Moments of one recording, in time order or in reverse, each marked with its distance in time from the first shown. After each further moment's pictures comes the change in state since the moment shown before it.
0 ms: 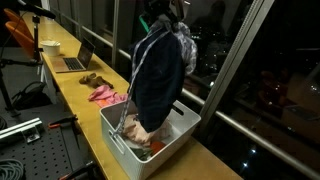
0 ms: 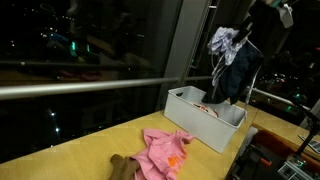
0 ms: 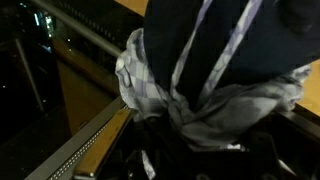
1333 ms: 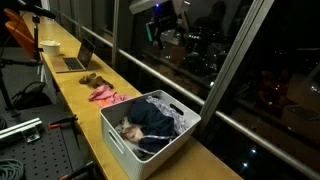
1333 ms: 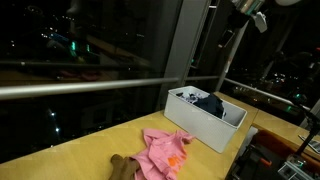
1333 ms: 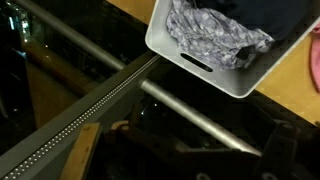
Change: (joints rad) arm 0.027 0.226 0.009 0.183 0.074 -0.052 -0.060
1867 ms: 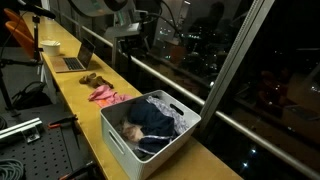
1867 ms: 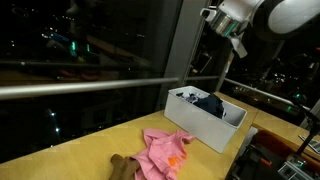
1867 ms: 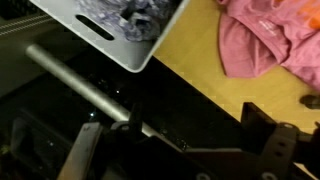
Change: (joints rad) arm 0.139 0.127 0.112 -0.111 0.017 0.157 0.132
